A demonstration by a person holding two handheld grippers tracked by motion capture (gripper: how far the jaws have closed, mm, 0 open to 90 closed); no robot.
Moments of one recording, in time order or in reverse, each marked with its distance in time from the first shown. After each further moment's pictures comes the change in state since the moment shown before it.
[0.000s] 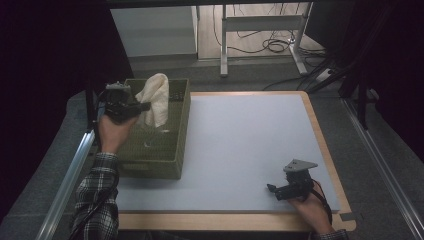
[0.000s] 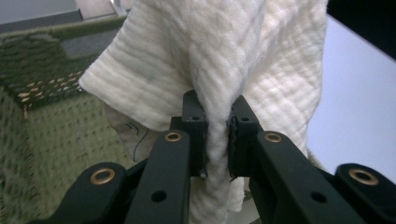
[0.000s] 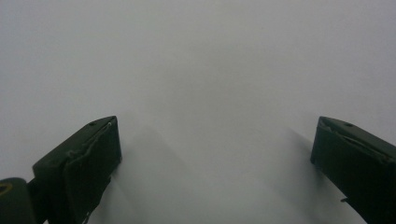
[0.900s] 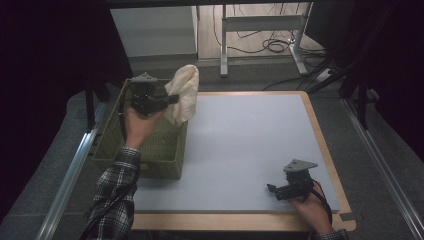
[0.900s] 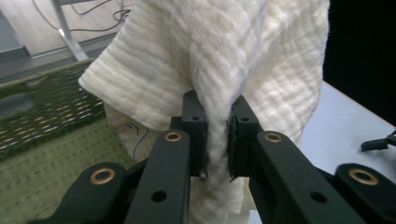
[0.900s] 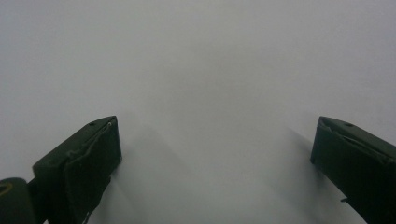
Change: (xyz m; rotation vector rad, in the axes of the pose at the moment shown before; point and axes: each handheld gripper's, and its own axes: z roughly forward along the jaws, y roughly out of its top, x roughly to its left) left arm -0.068 0.036 0.029 -0.066 -0.159 0.089; right arm 0.000 0.000 0.000 -0.001 0.002 0.001
